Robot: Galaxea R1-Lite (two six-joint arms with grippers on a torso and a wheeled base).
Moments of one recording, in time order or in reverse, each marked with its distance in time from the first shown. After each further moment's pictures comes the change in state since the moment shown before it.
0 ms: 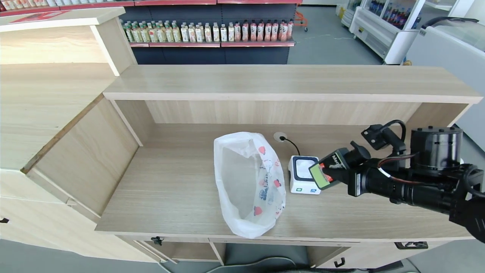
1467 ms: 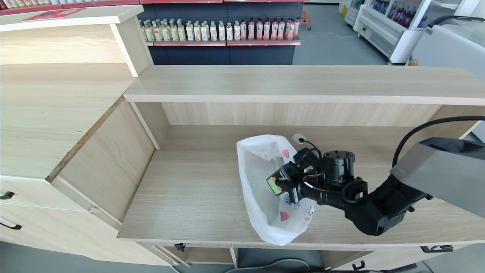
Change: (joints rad) left arm 0.000 0.000 0.000 0.000 0.000 -0.001; right arm 0.122 0.560 -0.235 -0.334 -0.002 -0.144
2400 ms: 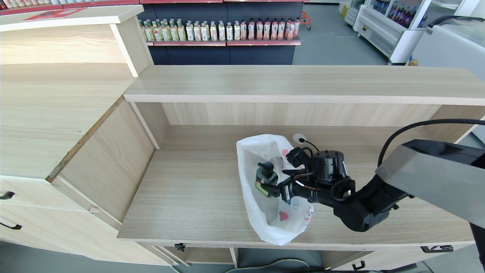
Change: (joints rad) left arm 0.000 0.000 0.000 0.000 0.000 0.000; right arm 0.023 0.049 -0.077 0.010 0.010 0.068
